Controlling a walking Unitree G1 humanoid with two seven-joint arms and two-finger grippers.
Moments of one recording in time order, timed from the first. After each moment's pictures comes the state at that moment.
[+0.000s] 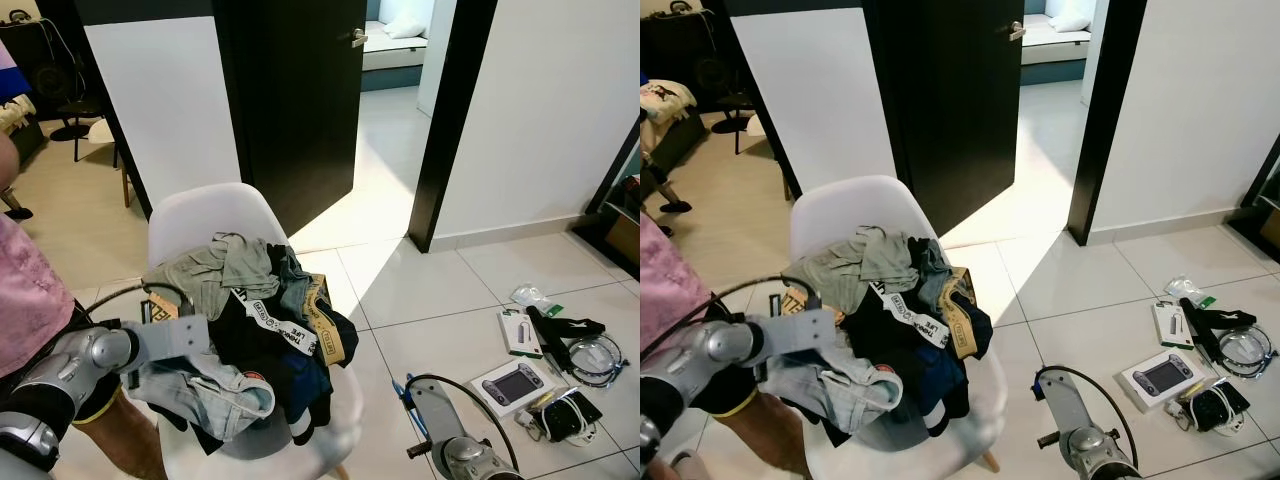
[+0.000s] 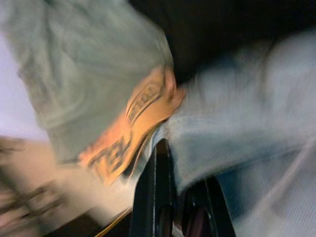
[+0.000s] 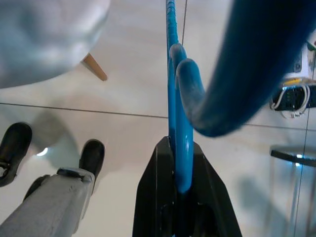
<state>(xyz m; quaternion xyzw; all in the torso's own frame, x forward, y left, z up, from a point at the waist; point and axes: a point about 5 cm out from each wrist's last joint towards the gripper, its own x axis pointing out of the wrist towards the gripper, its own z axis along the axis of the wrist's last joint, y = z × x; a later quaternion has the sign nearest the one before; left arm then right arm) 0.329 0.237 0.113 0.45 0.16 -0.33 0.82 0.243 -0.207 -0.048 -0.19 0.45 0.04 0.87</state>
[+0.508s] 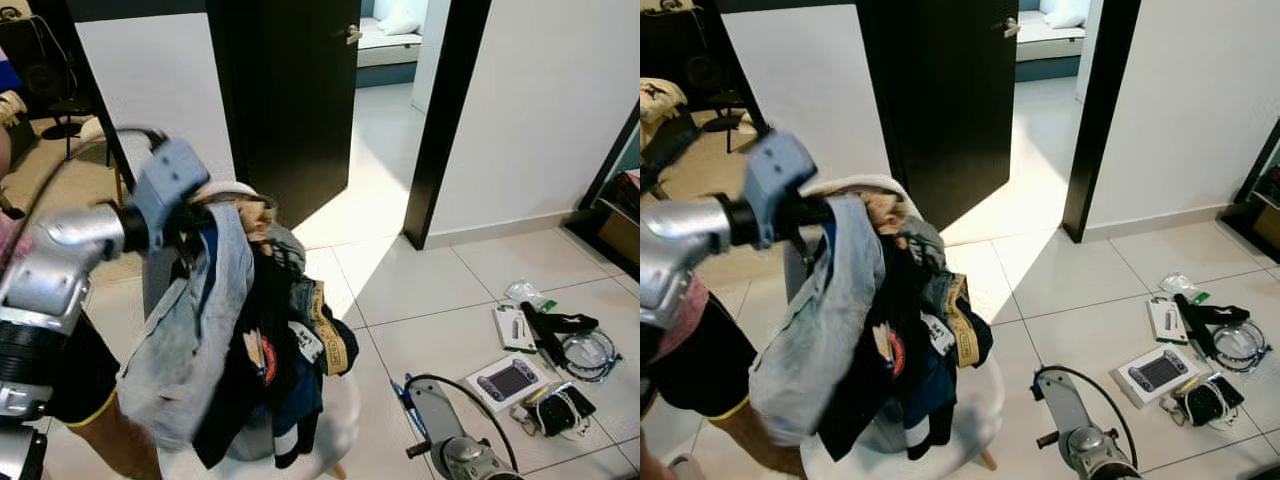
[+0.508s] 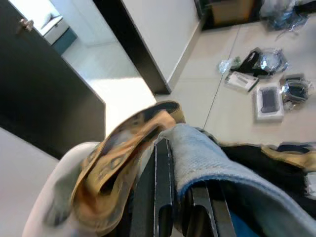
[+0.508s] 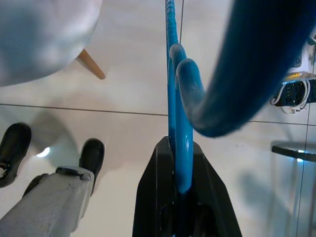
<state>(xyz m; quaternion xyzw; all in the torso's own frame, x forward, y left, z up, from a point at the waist) 0.326 0.218 0.297 0.24 -0.07 -0.36 0.90 0.244 -0.207 -0.048 -0.20 0.45 0.05 0.87</state>
